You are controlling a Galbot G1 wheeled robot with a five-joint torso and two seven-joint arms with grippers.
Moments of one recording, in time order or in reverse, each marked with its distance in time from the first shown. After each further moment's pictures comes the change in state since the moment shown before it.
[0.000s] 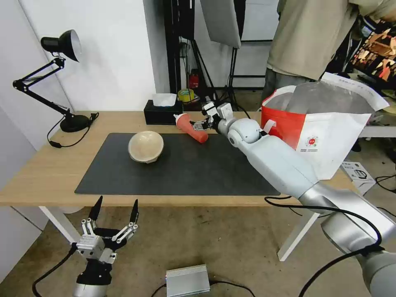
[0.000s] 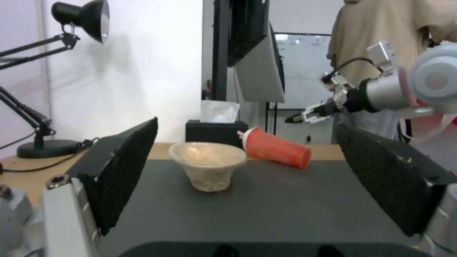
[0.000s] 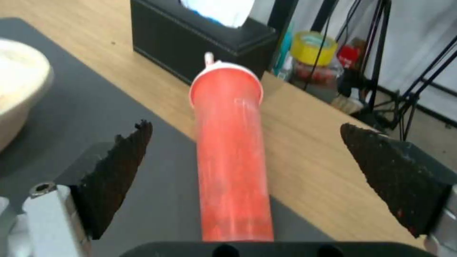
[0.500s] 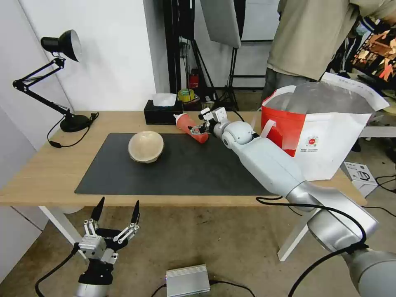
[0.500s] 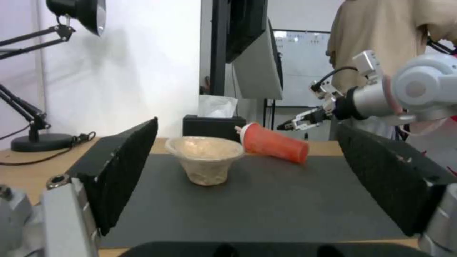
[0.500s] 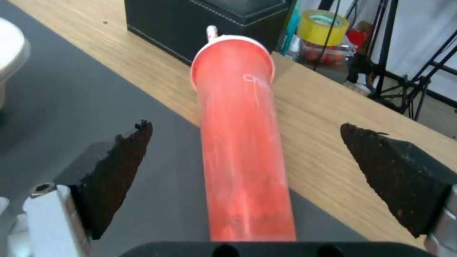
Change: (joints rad) left arm -0.014 0.000 0.004 0.023 -0.002 0.002 0.009; right arm -0.006 0.079 0.030 -0.127 -0.056 0.021 -0.033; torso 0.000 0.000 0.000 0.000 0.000
